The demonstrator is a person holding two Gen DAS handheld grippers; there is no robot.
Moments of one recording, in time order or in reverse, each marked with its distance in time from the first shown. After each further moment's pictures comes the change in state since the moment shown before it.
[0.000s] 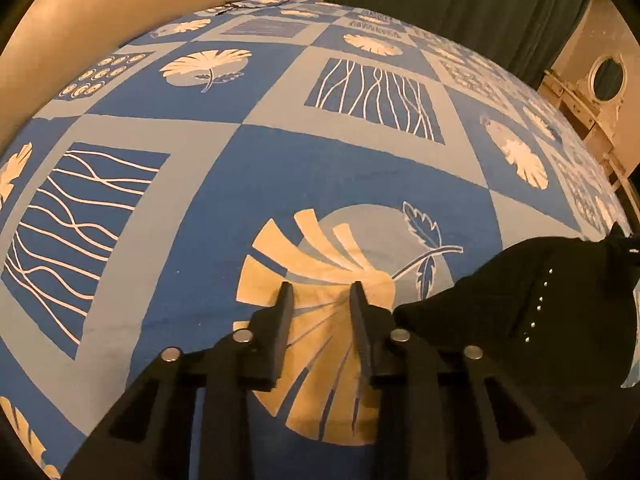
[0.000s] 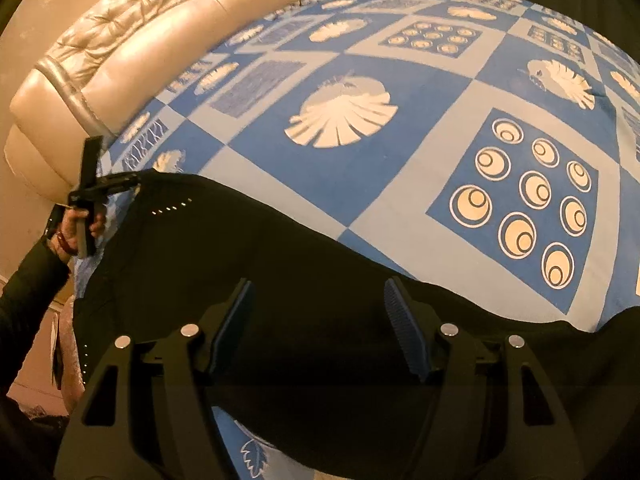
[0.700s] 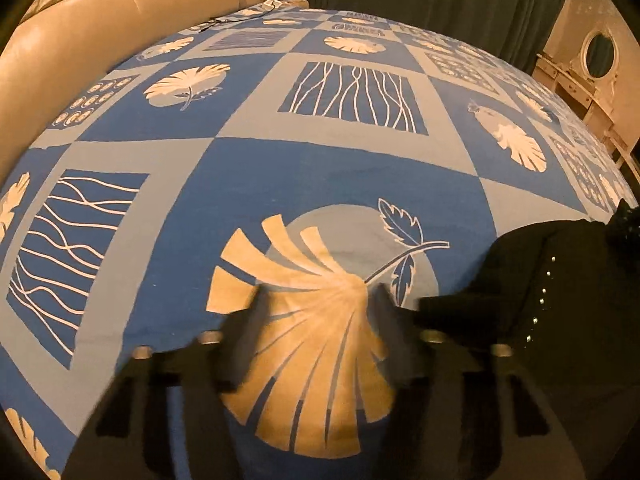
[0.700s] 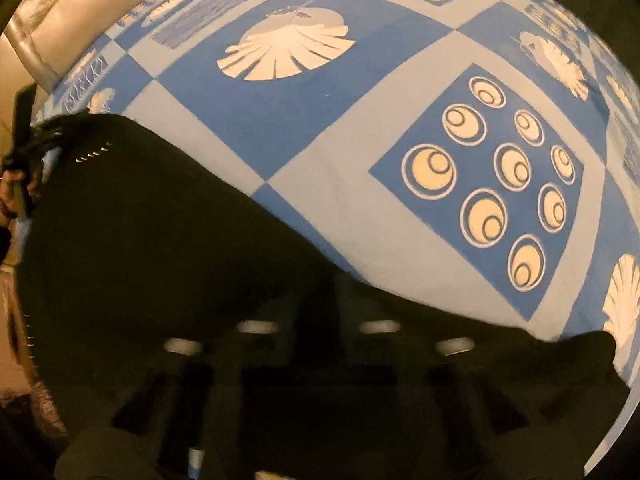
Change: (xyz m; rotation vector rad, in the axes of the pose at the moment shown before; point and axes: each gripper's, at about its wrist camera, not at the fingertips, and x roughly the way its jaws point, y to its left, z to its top) left arm 0.004 -0.020 -0.004 0.075 -0.029 0.036; right arm 0.033 -0.025 0.003 -0.054 0.215 -0.169
